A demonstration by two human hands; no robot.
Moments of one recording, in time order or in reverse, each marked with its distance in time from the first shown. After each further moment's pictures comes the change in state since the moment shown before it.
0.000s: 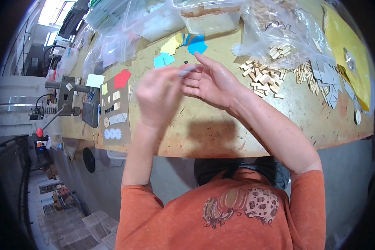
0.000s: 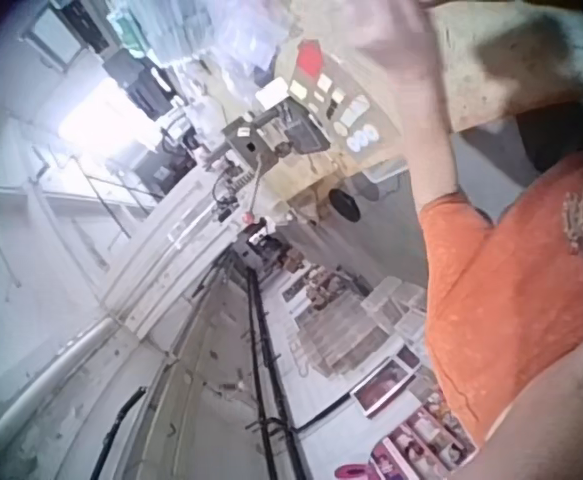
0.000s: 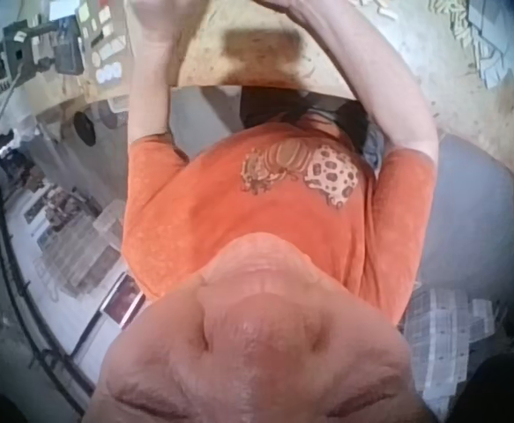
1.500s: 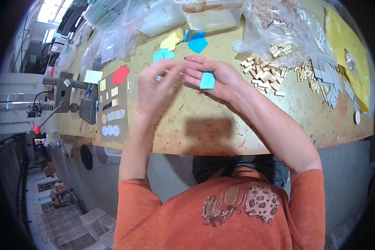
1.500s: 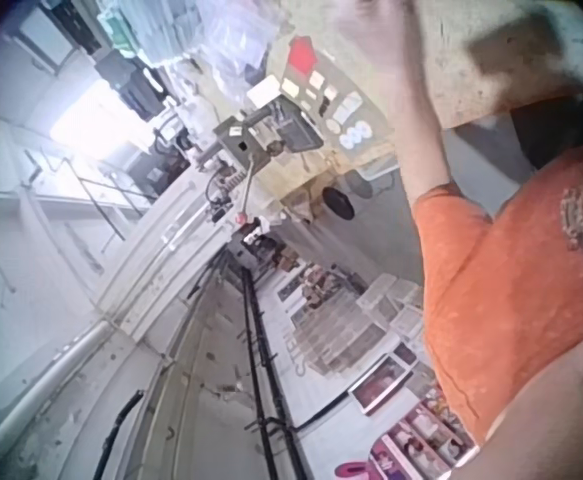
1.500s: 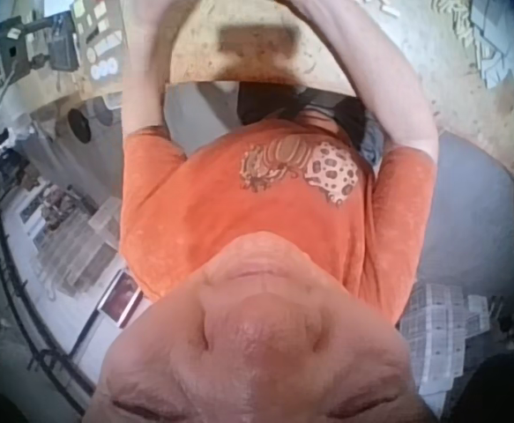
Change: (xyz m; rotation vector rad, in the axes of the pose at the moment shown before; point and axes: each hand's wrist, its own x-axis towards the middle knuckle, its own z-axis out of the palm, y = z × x) left_hand 0.002 -0.012 0.000 -0.365 -0.318 -0.317; right_hand 0.002 0.000 -0.010 -0.045 0.076 -0.131
